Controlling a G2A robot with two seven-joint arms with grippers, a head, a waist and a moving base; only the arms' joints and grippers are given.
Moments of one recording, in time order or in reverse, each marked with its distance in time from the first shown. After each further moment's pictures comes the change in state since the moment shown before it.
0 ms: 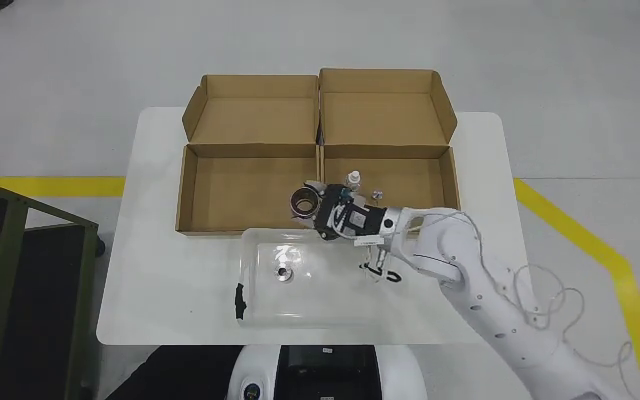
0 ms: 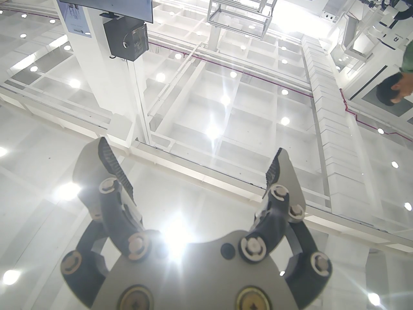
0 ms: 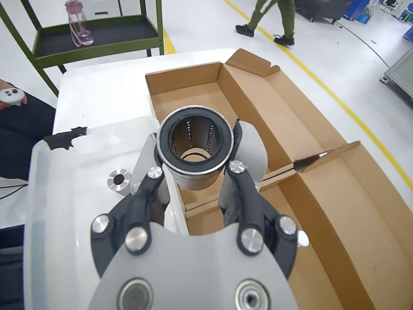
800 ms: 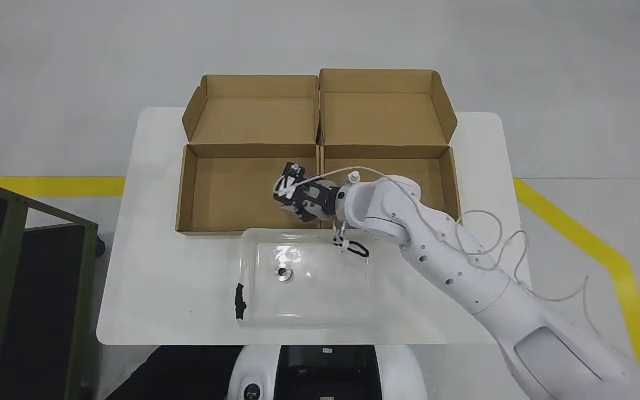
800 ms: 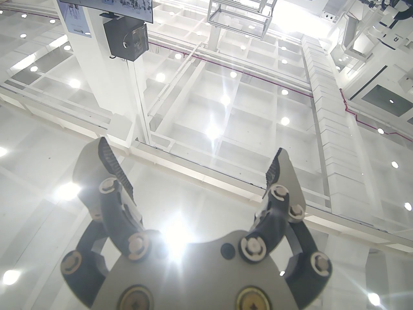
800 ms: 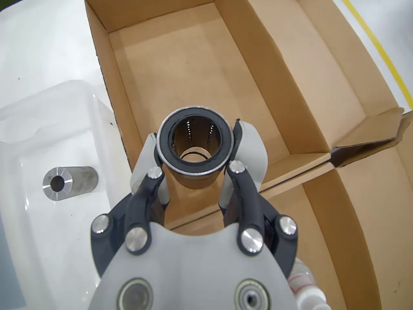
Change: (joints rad) left arm 0.000 0.000 0.000 0.000 0.000 0.000 0.000; right arm 0.305 -0.152 -0.265 0.389 0.099 0.102 0.209
